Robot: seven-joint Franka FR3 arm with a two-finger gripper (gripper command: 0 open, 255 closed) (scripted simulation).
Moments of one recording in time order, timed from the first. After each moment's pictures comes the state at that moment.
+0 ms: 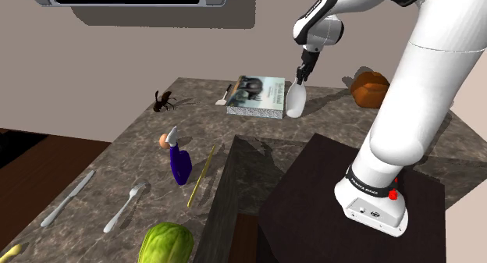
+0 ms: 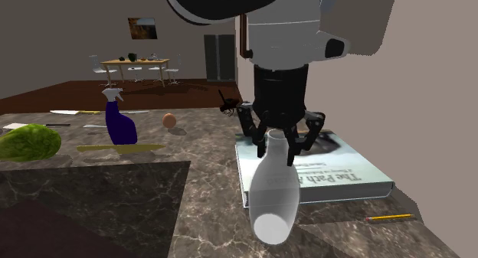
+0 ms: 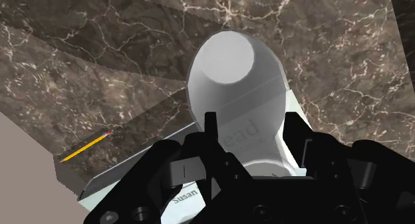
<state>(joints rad) -0.02 0.06 -0.74 -2.26 0.17 2.39 -0.78</state>
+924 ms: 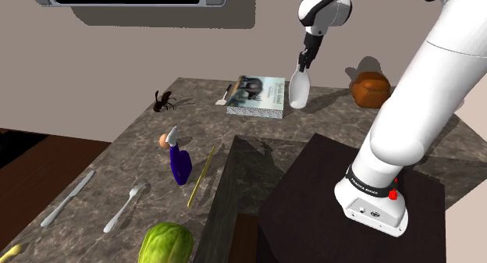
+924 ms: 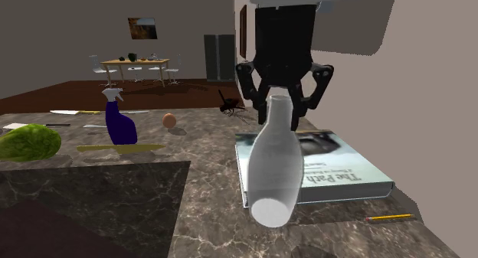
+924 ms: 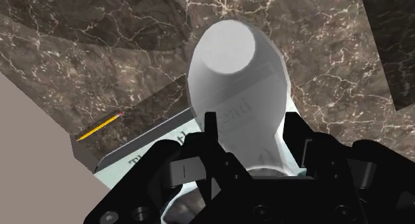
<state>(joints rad) -0.01 -0.07 -0.74 -2.18 0.04 2.23 -0.68</state>
